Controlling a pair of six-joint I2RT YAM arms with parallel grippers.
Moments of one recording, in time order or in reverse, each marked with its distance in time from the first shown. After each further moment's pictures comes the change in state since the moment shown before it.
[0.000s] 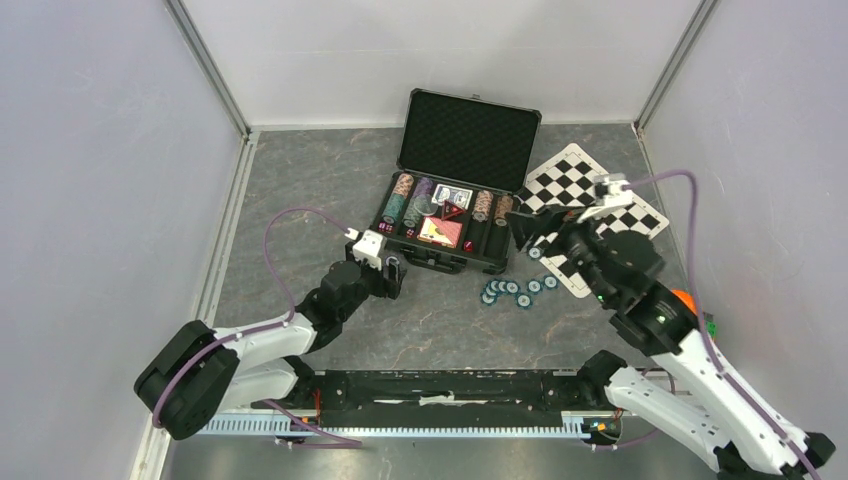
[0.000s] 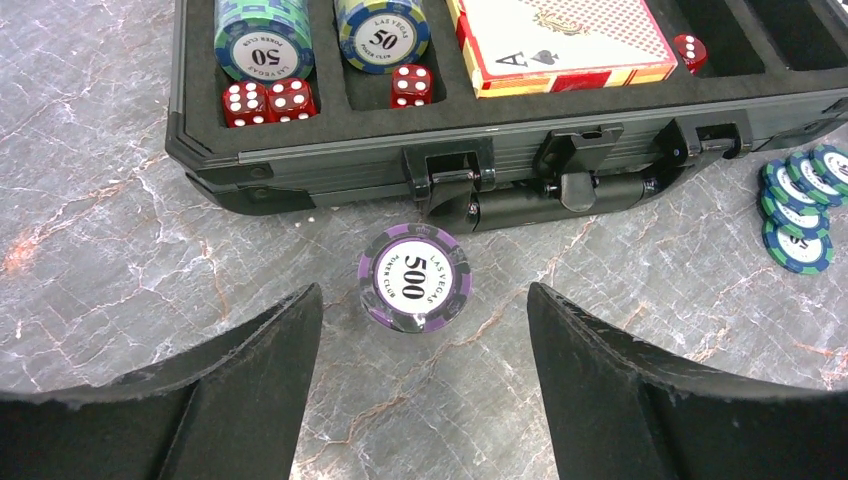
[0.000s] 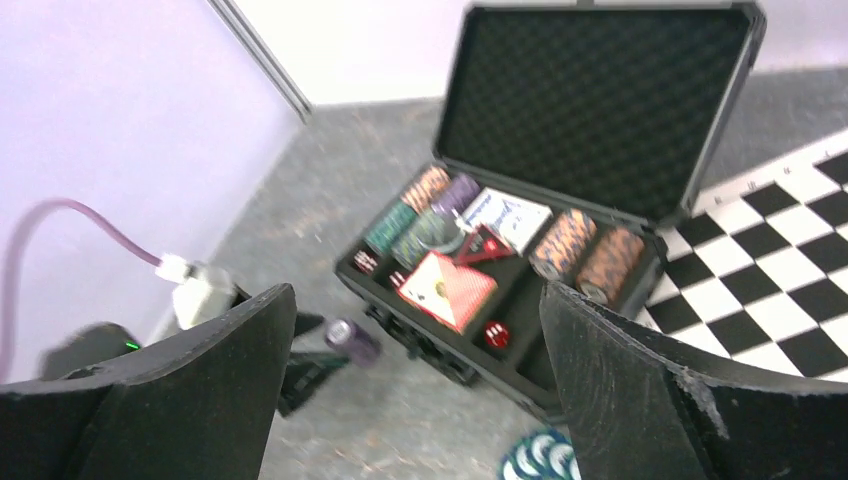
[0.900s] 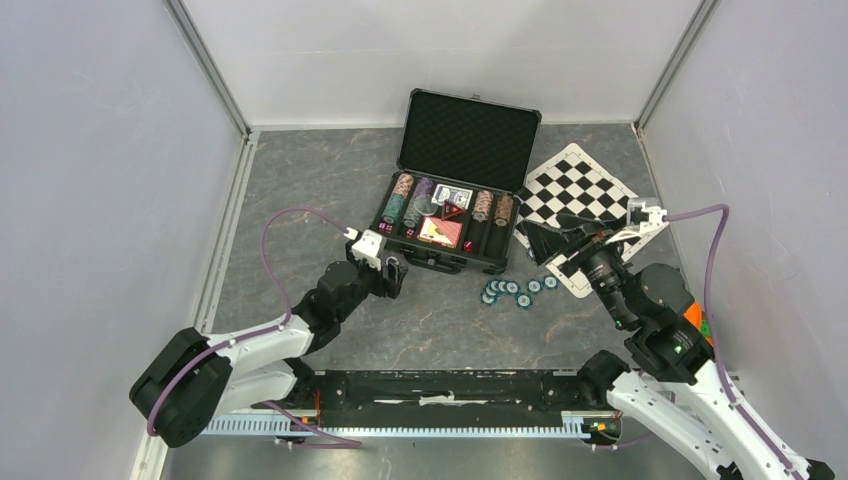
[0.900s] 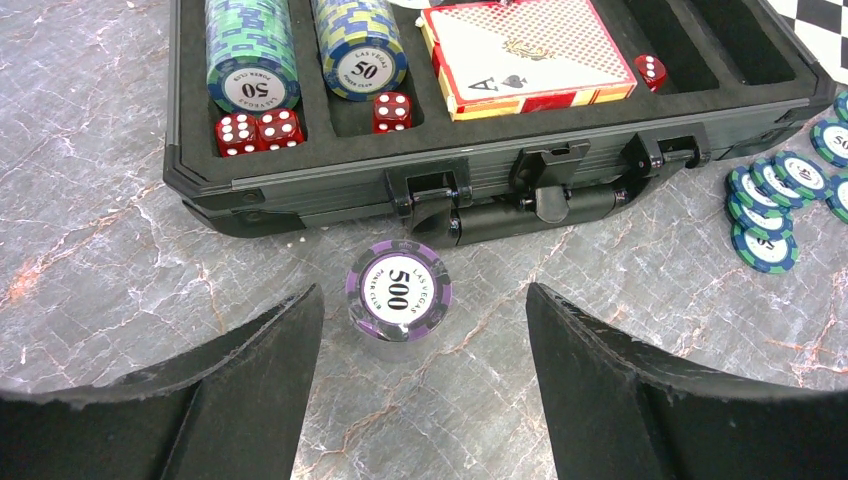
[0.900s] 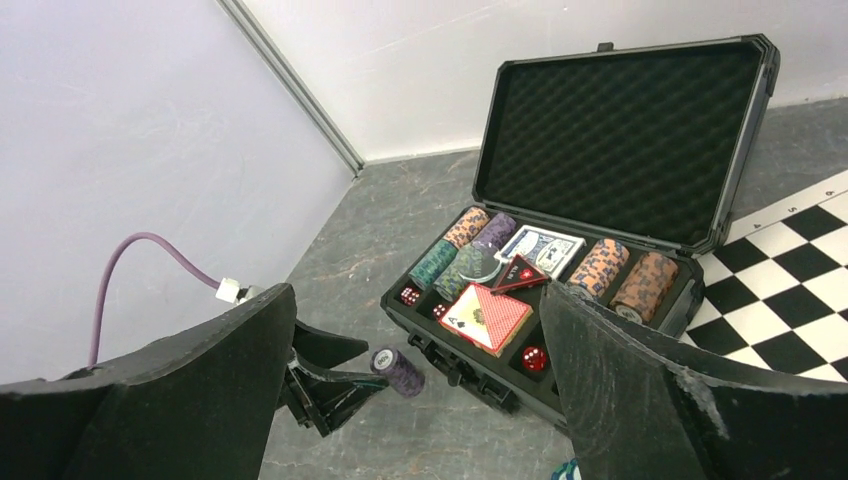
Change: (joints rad) left arm 0.000 -0.048 0.000 -0.006 0.033 0.024; right arm 0.000 -0.205 -0.079 0.079 -0.011 0.095
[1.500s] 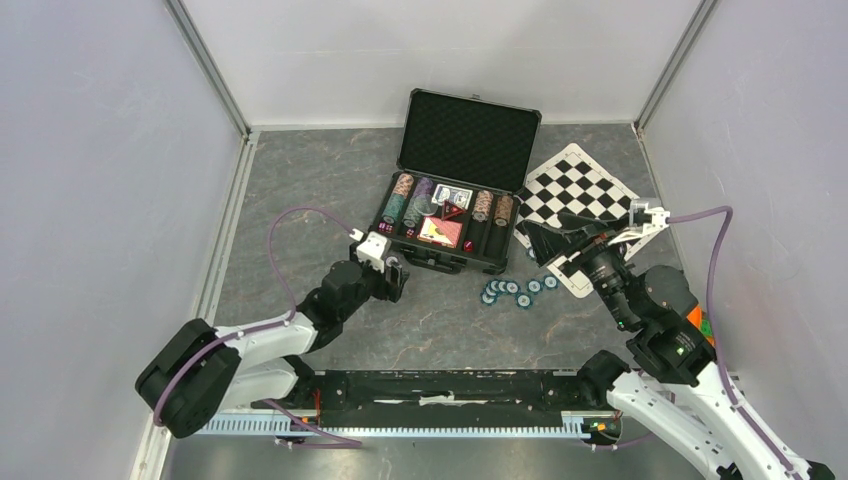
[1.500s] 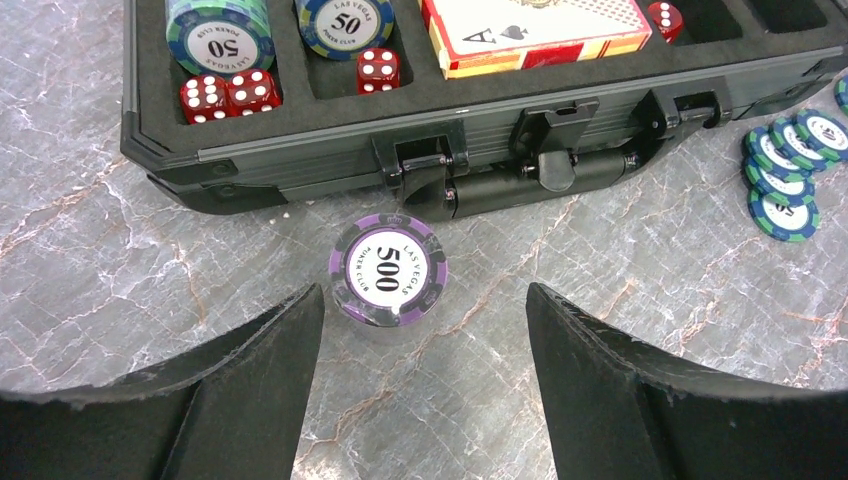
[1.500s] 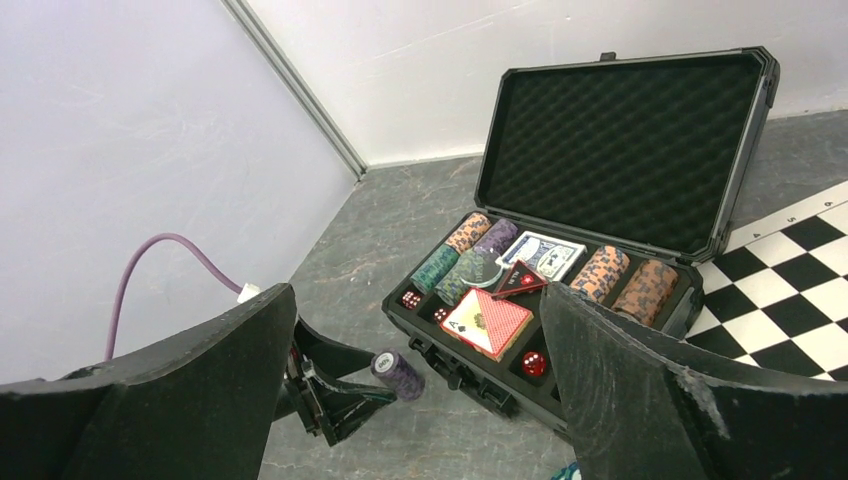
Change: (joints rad) left arm 0.000 0.052 0.002 -0.002 0.024 0.006; right arm 0.000 -0.018 0.004 0.007 -0.008 -0.020
